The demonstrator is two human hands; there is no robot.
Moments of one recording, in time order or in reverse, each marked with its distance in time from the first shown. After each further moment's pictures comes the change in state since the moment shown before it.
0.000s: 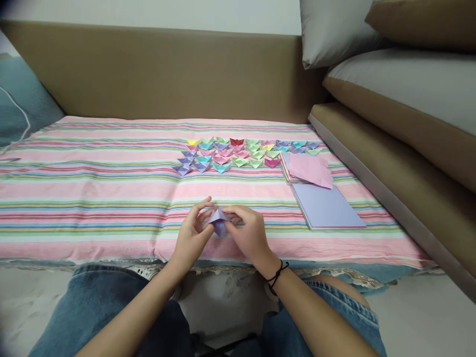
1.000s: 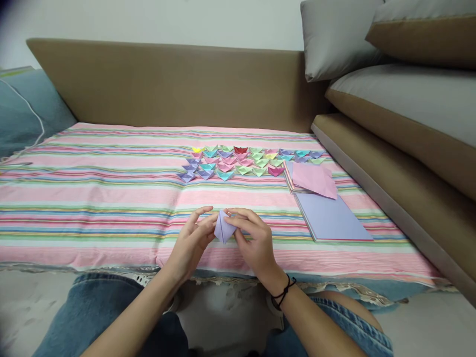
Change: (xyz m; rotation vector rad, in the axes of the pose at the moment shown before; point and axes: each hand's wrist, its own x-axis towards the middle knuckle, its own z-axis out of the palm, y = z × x) left_hand 0.001 0.012 -0.007 -0.448 -0.127 -0.158; right_hand -0.001 -0.003 -0.005 0.006 0.054 -0.252
